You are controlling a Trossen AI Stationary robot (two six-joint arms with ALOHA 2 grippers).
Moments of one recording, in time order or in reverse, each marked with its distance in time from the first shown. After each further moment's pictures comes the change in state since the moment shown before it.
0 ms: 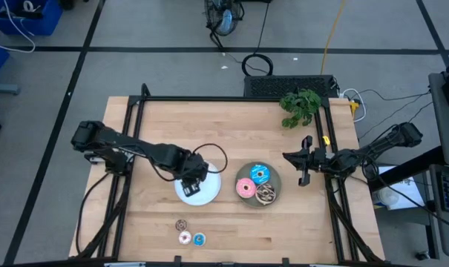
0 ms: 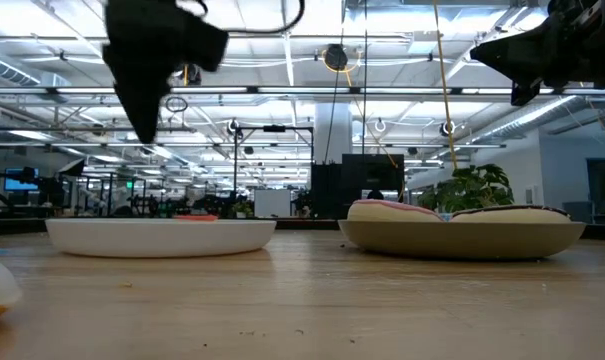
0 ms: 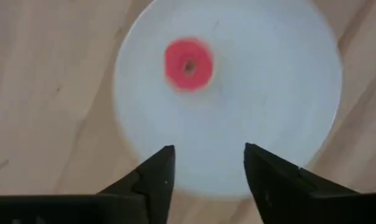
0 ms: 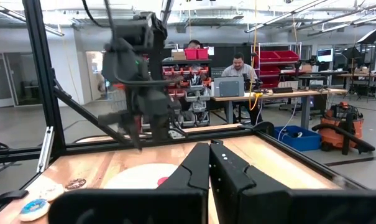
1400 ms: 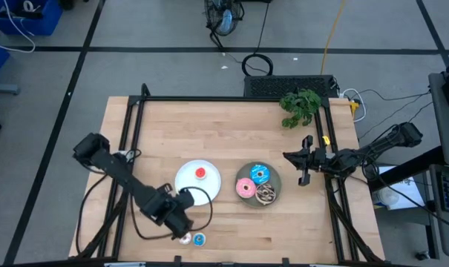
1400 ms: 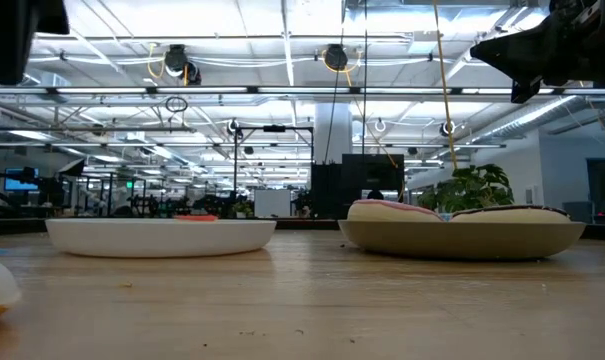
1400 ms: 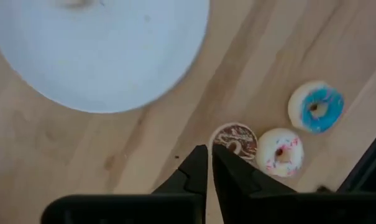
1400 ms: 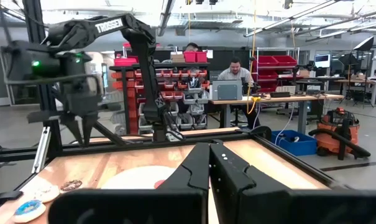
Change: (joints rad) left arm -0.434 0.129 0.172 -0.061 -0.052 -0.489; right arm 0.000 0.000 0.000 0.014 0.004 -0.031
